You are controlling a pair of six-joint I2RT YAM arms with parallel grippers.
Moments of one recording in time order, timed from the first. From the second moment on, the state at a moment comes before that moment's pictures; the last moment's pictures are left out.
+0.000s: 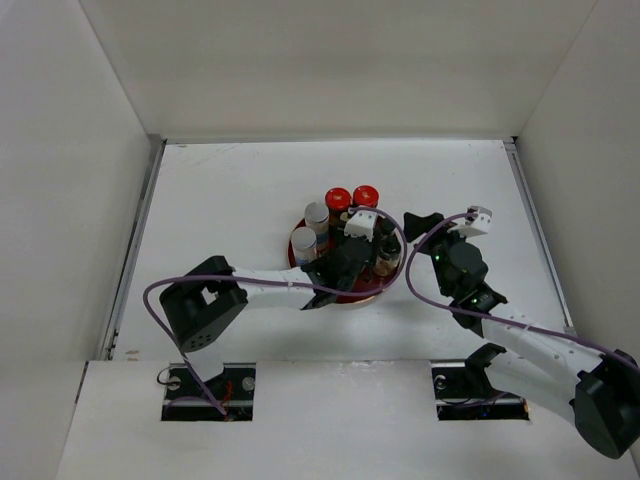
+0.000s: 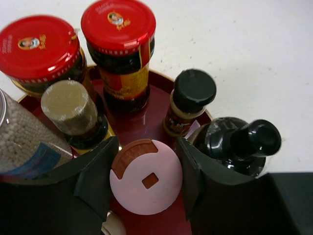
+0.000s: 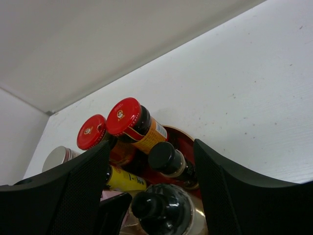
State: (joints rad) left arm -1.06 1.71 0.92 0.48 -0.65 -0.31; right arm 0.58 0.93 0.39 0.53 0.51 0.60
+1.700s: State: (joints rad) left arm -0.72 0.99 0.52 0.47 -0.85 -0.40; right arm 0.58 1.00 0.40 0.51 0.56 0.59
